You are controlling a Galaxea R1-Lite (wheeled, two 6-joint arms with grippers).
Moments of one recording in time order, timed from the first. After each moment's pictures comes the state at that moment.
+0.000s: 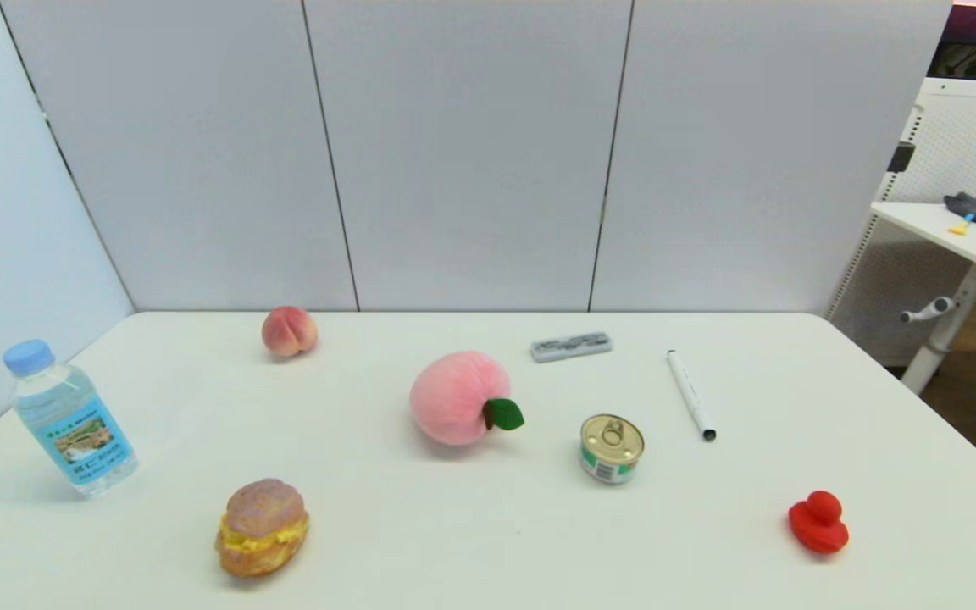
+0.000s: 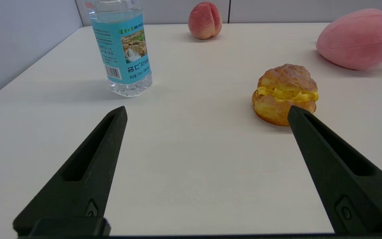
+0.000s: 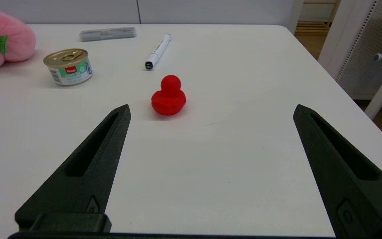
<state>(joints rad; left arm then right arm) 0.01 0.00 0.00 0.00 -0.03 0.04 0.00 0.00 0.00 0.00 0.01 0.00</state>
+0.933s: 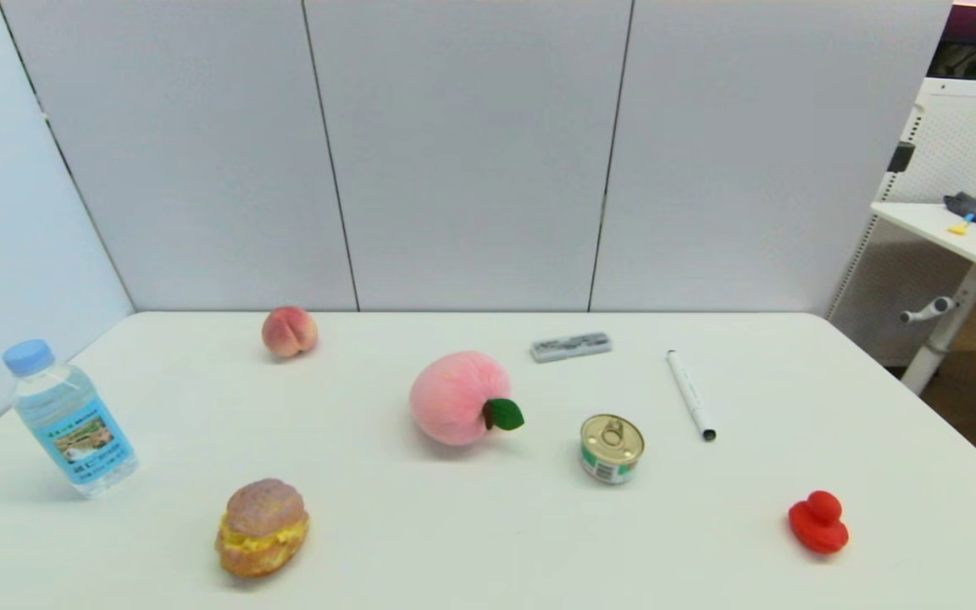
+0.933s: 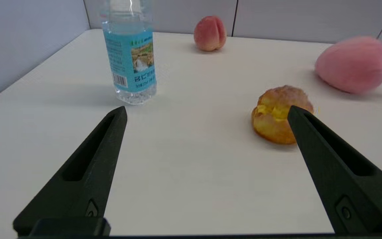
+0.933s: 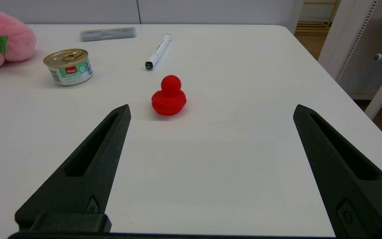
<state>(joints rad) 0.01 0.06 -0.06 -0.01 0.01 -0.03 0.00 0.00 0.00 0.00 0.01 0.00</state>
